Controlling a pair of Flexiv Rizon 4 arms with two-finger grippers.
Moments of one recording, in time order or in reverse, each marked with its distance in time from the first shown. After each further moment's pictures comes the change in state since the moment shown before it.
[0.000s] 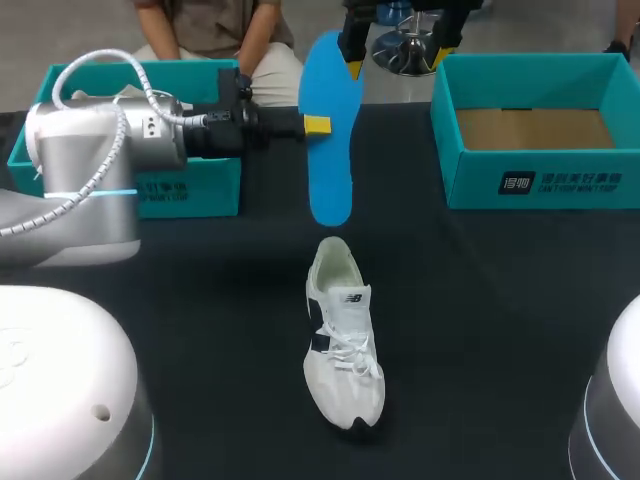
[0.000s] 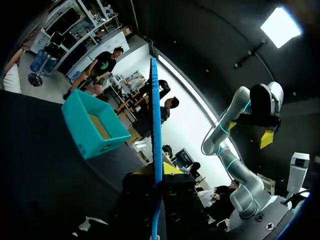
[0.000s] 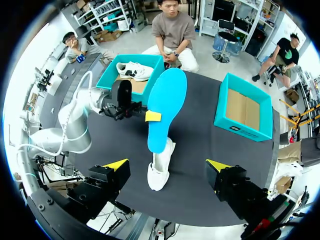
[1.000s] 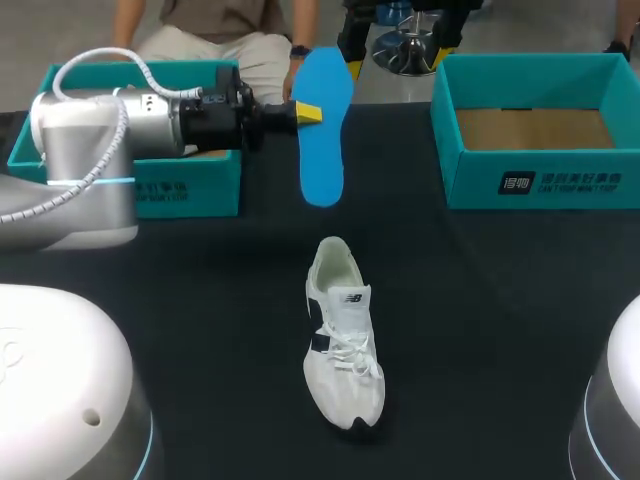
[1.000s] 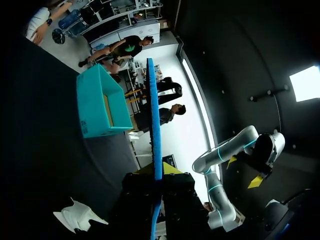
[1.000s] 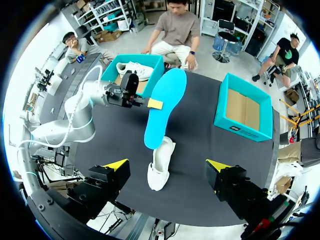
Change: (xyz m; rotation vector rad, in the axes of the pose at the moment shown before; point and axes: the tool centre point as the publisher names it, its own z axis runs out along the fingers) left arm -0.027 -0.024 -0.010 -0.011 0.013 -0.333; right arm 0.000 0.000 0.000 0.000 0.000 0.000
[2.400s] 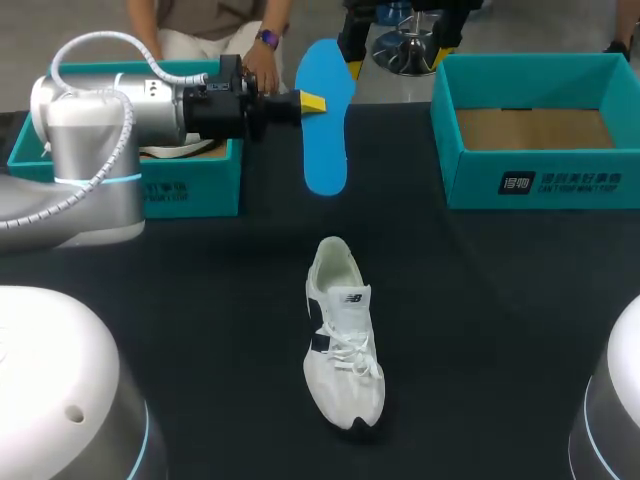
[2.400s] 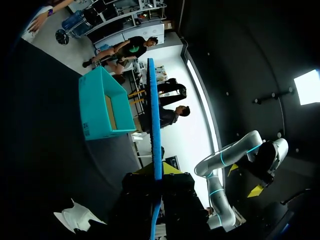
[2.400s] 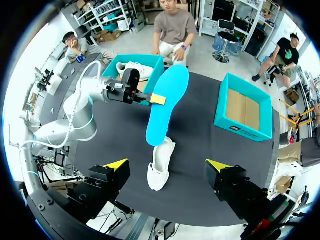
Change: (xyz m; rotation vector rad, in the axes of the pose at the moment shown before) left arm 0.003 -0.011 0.005 0.001 -0.037 -0.015; right arm 0.000 0.000 0.000 0.000 0.000 0.000
